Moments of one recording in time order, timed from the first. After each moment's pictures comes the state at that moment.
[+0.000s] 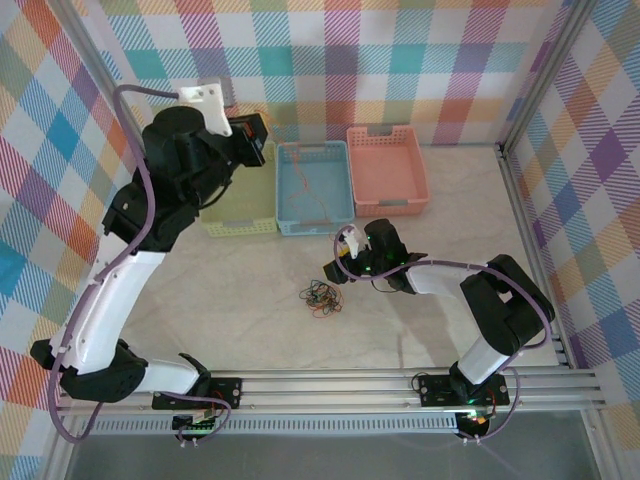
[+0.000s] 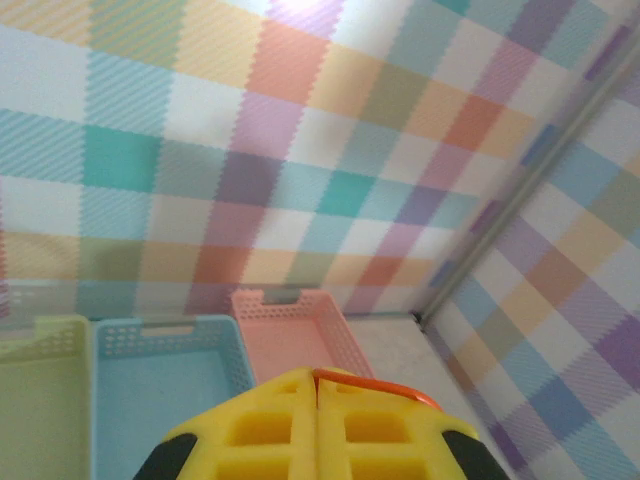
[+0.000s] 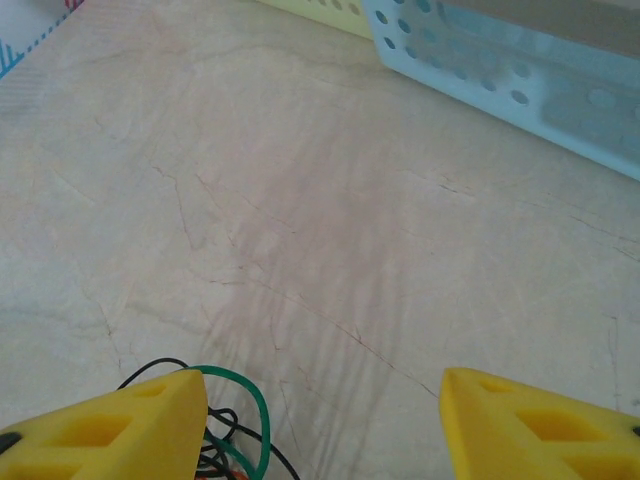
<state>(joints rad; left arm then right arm) -0.60 1.36 1.95 -0.72 -0.22 -0.41 0.63 1.62 0.74 0.23 -0.44 0.11</state>
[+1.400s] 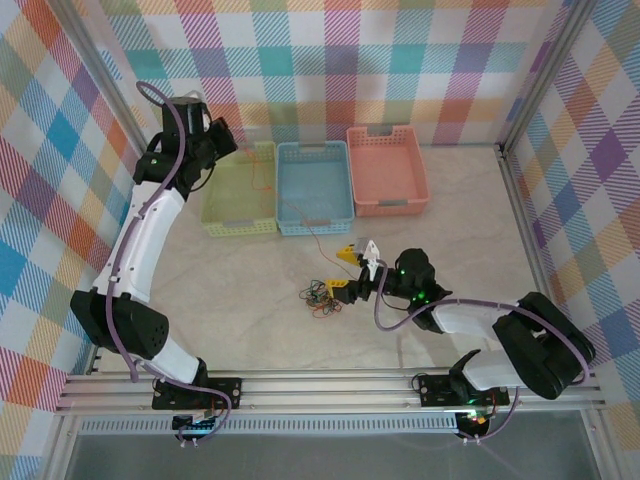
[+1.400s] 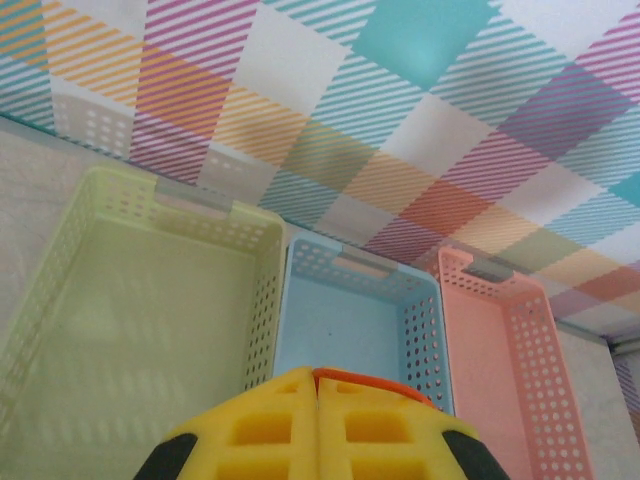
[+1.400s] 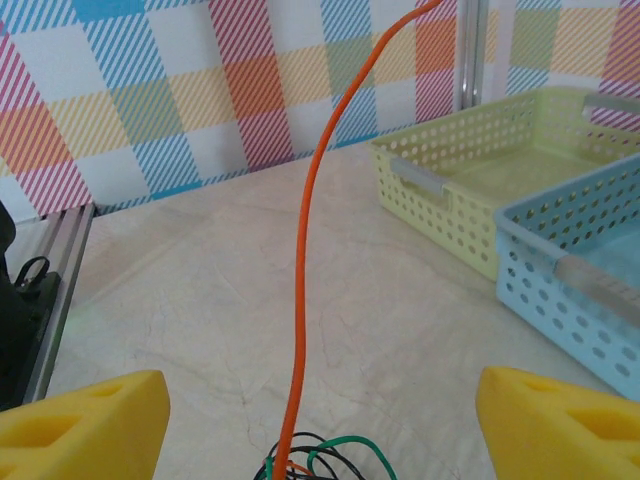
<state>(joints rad) -0.17 1.57 1.75 -0.65 -0.04 -0.55 0.66 1.33 0.37 0.85 -0.56 0.05</state>
